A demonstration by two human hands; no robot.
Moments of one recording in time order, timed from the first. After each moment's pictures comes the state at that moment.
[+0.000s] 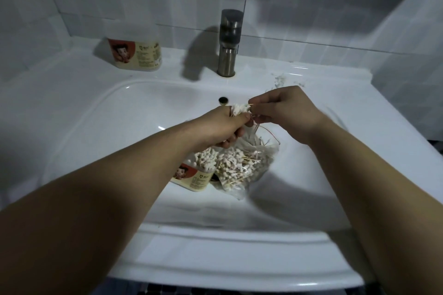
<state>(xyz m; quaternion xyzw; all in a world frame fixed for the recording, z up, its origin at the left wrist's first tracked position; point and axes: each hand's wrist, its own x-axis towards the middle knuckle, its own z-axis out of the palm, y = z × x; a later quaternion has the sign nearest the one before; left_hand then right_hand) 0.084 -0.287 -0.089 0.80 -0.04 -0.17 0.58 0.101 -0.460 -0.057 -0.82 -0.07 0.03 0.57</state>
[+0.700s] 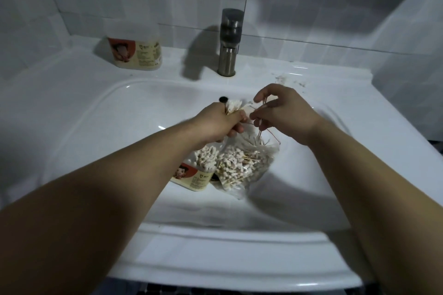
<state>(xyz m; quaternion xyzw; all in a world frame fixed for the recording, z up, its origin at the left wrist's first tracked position) 0.087 -0.283 -0.088 0.83 -0.02 -0.10 0.54 0.100 -0.460 -0.060 -0.84 -0.08 0.05 0.53</state>
